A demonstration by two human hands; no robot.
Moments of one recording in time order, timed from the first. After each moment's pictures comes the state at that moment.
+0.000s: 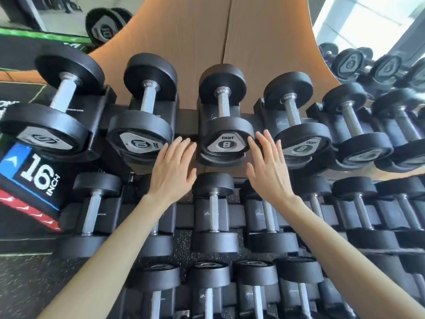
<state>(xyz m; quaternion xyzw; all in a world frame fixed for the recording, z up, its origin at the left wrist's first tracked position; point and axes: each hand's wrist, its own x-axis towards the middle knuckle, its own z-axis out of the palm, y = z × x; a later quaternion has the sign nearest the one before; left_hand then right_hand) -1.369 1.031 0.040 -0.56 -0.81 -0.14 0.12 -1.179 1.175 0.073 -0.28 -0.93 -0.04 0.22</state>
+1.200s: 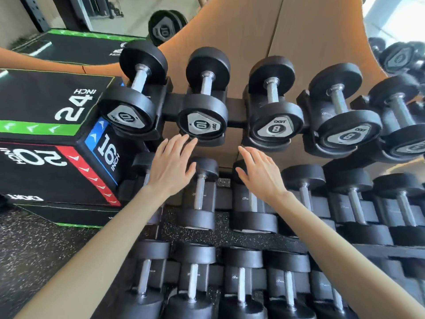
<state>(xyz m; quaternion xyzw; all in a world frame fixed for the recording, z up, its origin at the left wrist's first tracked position) -1.412 0.880 0.054 -0.52 -0.83 -0.11 0.14 -1.239 1.051 0.049 -0.21 -0.97 0.02 0.14</state>
